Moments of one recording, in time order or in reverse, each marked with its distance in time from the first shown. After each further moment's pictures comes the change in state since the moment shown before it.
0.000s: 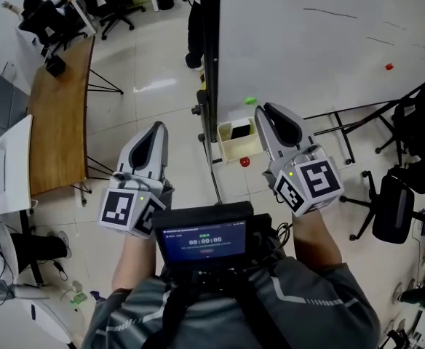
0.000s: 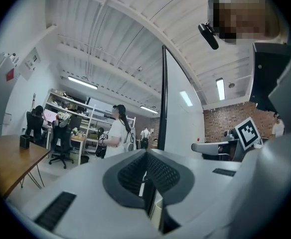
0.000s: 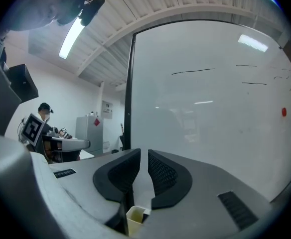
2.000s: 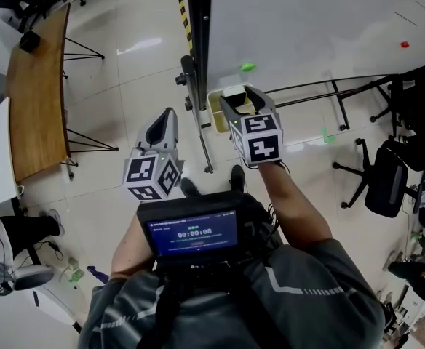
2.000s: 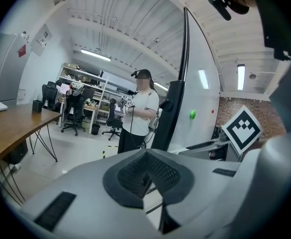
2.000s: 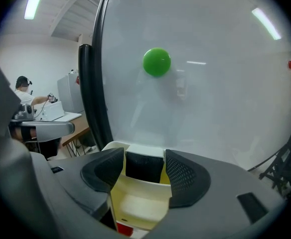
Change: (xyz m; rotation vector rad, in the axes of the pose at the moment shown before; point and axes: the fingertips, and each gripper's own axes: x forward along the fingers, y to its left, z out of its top) left arm 0.042 0.029 -0.192 -0.144 0.292 0.103; right arm 0.062 -0.034 -0.231 0.023 0.555 -0.159
